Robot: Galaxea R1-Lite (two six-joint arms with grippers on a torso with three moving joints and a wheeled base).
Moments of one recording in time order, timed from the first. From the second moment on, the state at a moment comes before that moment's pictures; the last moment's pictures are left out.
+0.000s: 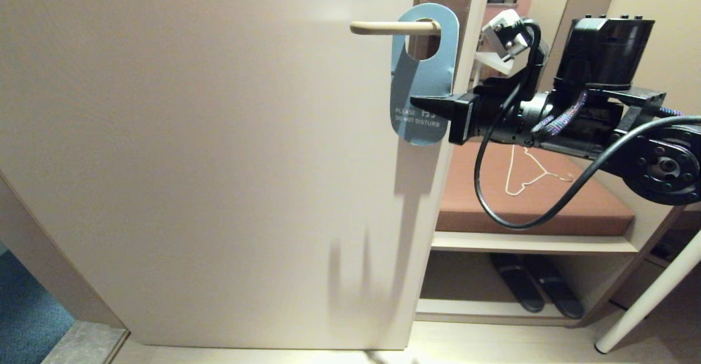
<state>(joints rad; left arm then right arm) 0.00 0.00 0.00 0.00 0.01 -0.01 0.44 1.78 -1.27 -0.46 0.41 -0.04</state>
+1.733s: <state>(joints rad) 0.00 0.00 0.00 0.00 0.01 -0.01 0.63 1.94 -1.33 -0.73 0.04 -0.04</state>
